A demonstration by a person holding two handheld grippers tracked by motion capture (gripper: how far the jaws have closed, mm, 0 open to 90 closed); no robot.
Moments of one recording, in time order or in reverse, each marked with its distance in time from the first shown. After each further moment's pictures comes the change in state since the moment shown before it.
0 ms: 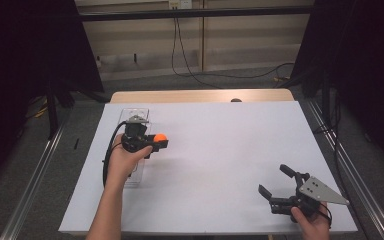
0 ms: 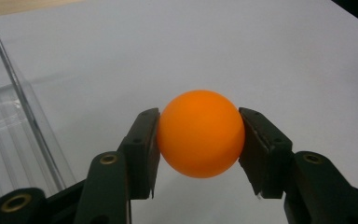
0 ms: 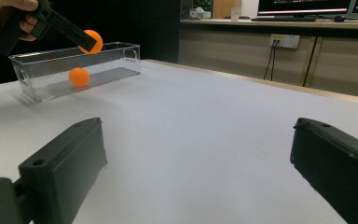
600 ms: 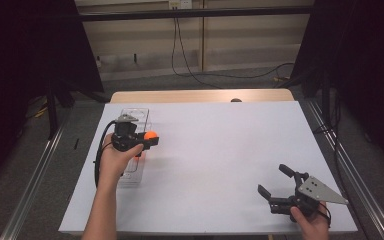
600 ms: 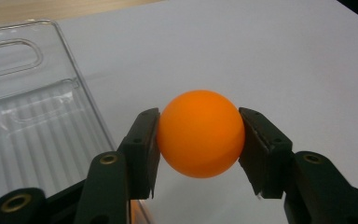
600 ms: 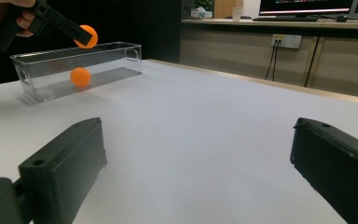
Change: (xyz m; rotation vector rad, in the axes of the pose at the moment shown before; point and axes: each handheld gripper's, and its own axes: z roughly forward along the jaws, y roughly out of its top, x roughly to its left) left arm 0.016 -0.004 -0.017 -0.032 0.060 -0.023; right arm 0.001 0.000 0.002 -0.001 0.006 0.001
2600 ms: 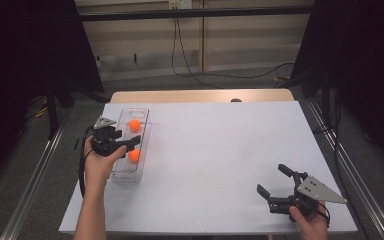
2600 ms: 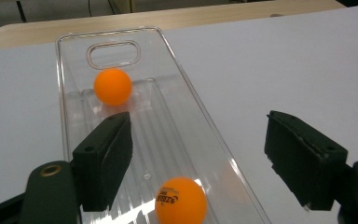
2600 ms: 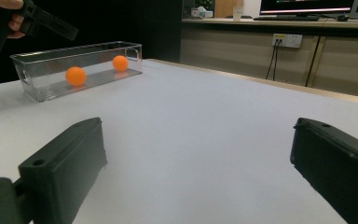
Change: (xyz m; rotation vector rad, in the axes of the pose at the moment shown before) left arm 0.027 -0.025 -0.026 -0.113 0.178 -0.056; right arm 0.001 0.000 0.002 0.003 0.001 0.002
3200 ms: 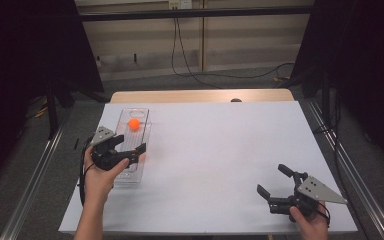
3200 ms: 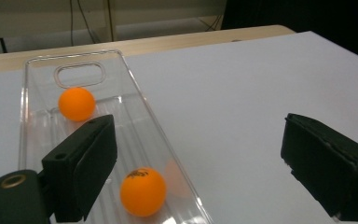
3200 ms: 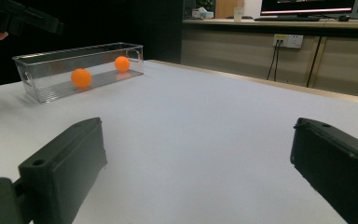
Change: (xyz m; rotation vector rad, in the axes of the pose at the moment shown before) left arm -0.027 -0.022 -0.026 -0.144 -0.084 0.030; right arm 0.000 0.000 -0.001 -0.004 0.004 0.002
